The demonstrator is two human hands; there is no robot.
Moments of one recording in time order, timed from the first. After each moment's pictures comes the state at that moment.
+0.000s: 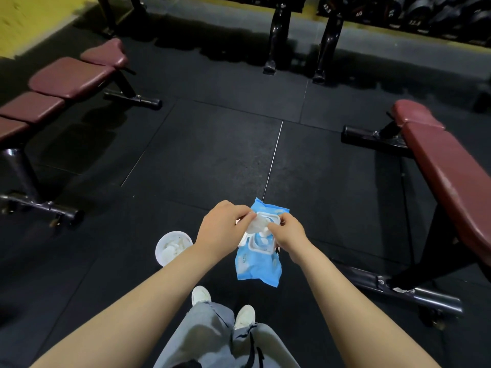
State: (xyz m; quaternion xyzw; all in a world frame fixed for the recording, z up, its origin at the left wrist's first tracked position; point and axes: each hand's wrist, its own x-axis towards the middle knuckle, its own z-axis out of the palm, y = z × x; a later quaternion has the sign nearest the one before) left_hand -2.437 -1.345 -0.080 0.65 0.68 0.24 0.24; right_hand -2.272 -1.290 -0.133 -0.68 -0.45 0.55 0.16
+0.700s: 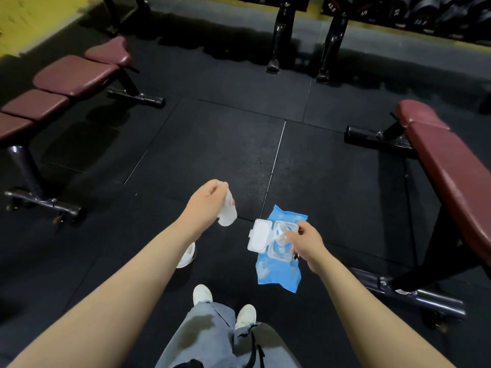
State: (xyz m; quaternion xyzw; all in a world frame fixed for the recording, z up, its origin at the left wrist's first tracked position) left_hand -2.473 -1.326 -0.056 0.40 0.72 0.35 0.44; right_hand -2.232 -1.297 -0.146 -0.69 -0.45 0.55 0.15
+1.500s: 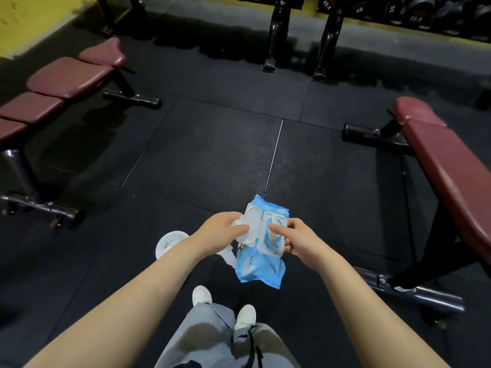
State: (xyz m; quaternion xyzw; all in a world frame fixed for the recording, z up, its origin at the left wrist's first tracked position) left_hand -2.452 -1.338 -0.091 0.52 0.67 0.17 0.50; right_hand -2.238 -1.292 -0.129 -0.58 -0.40 0.69 0.14
